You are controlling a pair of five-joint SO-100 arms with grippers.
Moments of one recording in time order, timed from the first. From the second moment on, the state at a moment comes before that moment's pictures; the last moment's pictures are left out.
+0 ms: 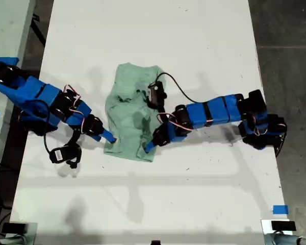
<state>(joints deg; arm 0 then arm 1) 8.1 113.2 126.3 62.1 -13.5 -5.9 62.1 60.6 69.7 -25.2</state>
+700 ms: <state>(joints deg) 9.3 87.3 125.2 53.6 -8.1 -7.3 46.1 53.4 61.2 -23.1</state>
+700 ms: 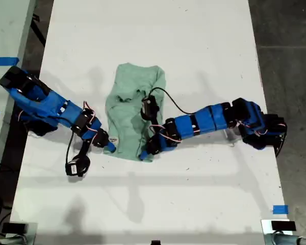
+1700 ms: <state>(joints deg) 13.7 59.8 56.1 83.8 3.1 -17.2 66.9 54.4 79.2 -26.0</state>
